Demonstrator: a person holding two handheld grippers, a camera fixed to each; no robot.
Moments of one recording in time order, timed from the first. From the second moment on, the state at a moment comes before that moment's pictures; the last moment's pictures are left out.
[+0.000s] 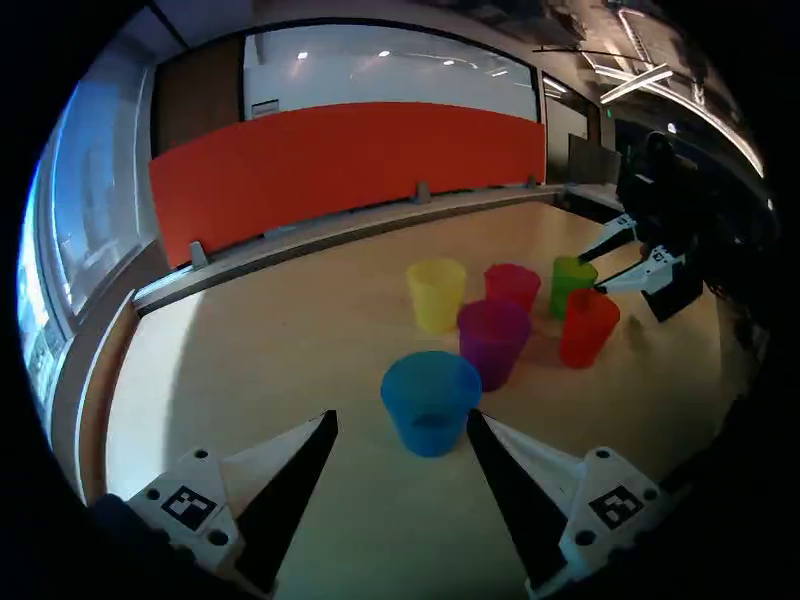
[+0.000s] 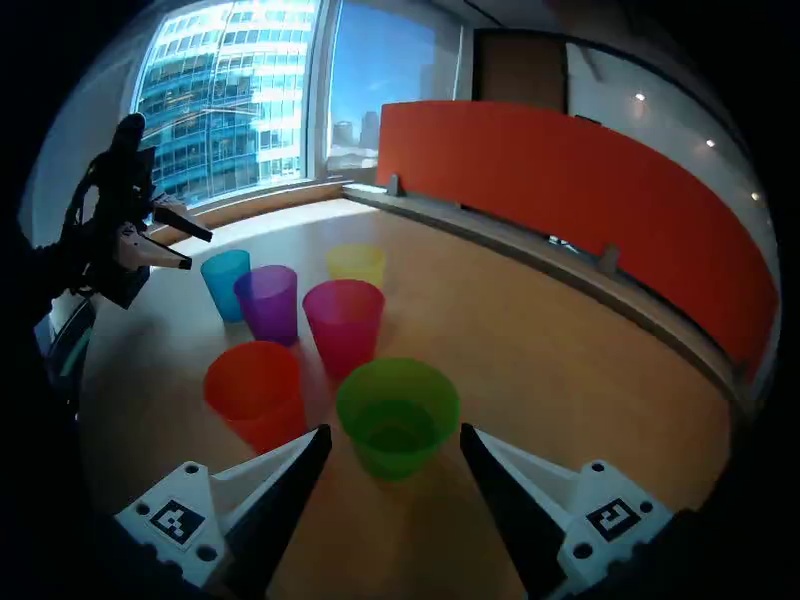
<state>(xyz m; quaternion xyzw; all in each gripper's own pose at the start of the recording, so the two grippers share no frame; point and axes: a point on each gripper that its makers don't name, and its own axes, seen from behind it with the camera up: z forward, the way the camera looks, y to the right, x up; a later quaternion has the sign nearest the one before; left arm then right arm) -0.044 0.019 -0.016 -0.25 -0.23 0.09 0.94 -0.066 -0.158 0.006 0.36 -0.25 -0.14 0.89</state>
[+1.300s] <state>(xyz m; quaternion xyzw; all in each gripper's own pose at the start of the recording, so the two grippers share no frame) 0.048 0.004 -0.017 -0.07 0.00 0.03 1.00 0.059 -0.071 -0.007 0.11 0.00 -0.03 0.99</state>
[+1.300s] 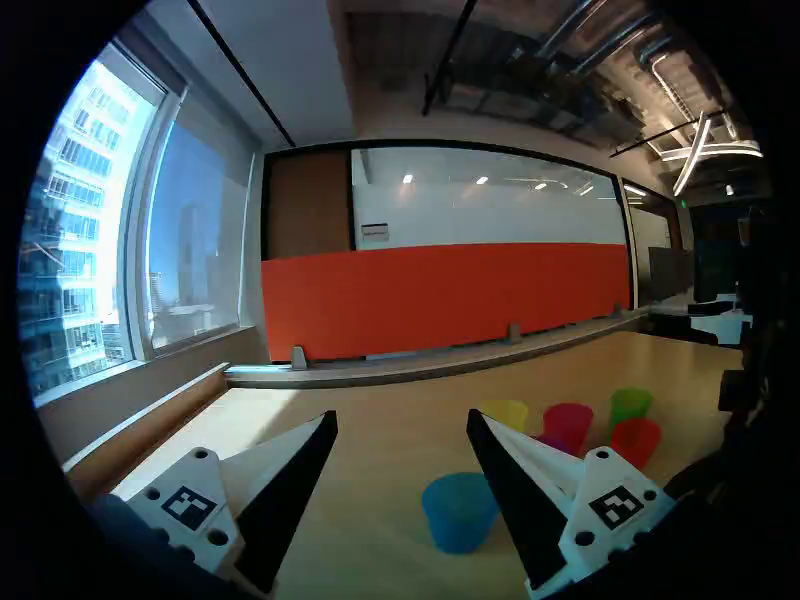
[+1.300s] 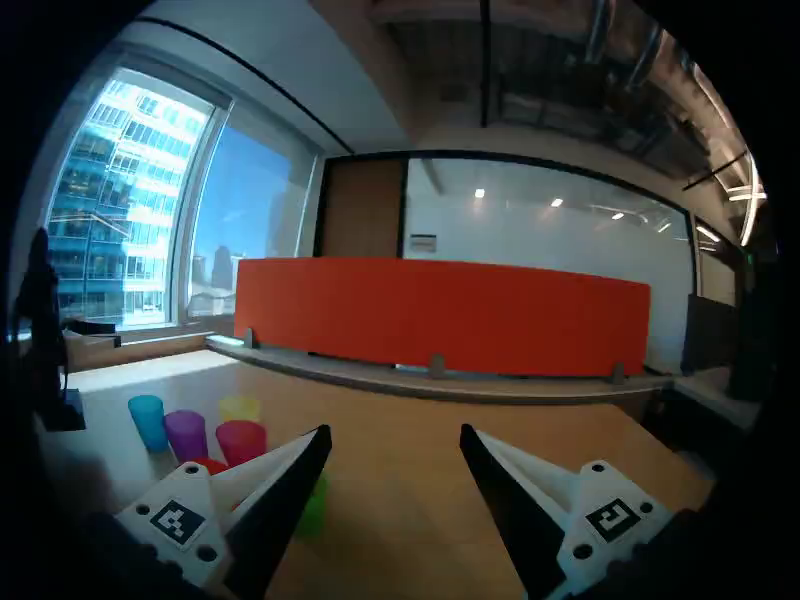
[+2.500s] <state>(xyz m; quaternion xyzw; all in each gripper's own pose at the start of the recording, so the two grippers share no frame) 0.031 -0.001 -0.016 0.01 0.06 0.02 1.00 0.060 -0.039 -0.023 0.04 0.01 -0.01 1.00</state>
